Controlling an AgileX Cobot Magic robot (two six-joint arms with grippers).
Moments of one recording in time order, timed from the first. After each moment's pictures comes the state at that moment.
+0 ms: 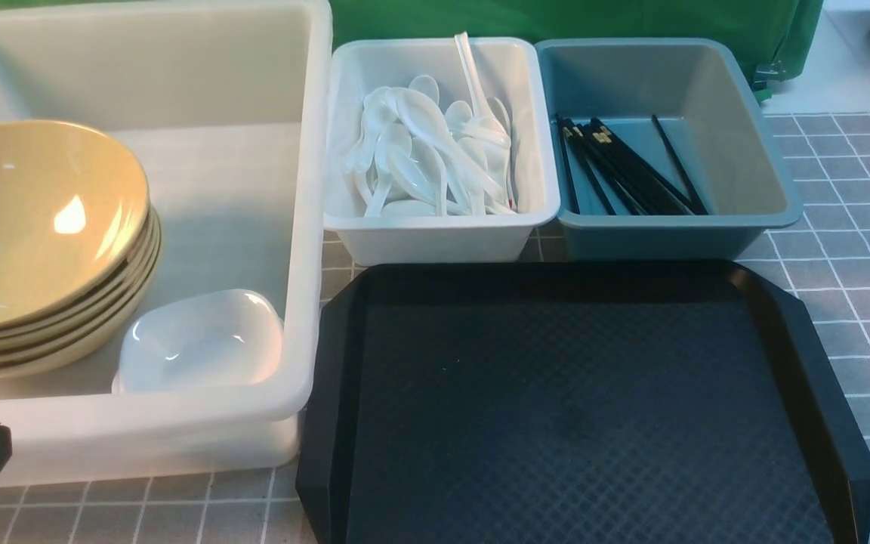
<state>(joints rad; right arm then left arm) 0.22 0.02 -0.01 -0.03 0.07 -0.13 -0.02 0.12 -0.34 -0.25 0.61 0.43</state>
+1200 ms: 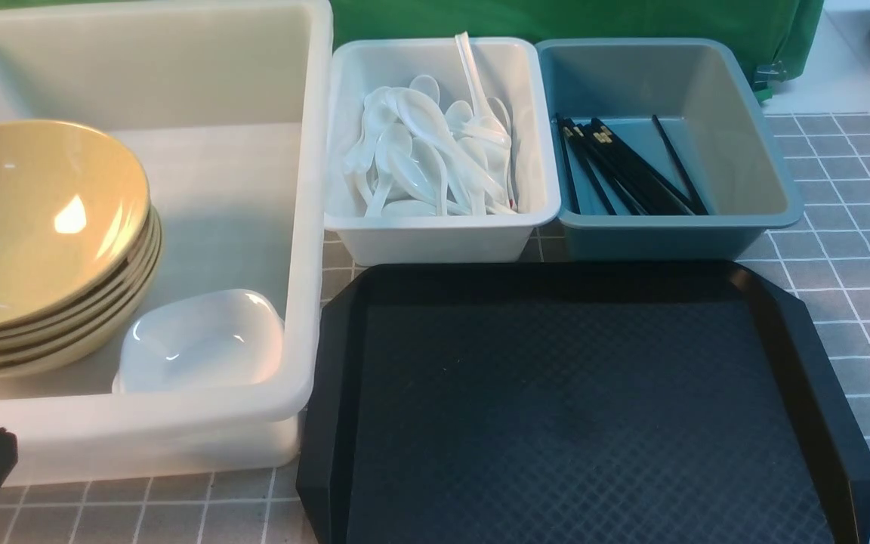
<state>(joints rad) -0.03 -0.01 0.03 -0.03 0.33 -0.10 -0.02 0.12 -0.34 -0.26 0.63 0.43</state>
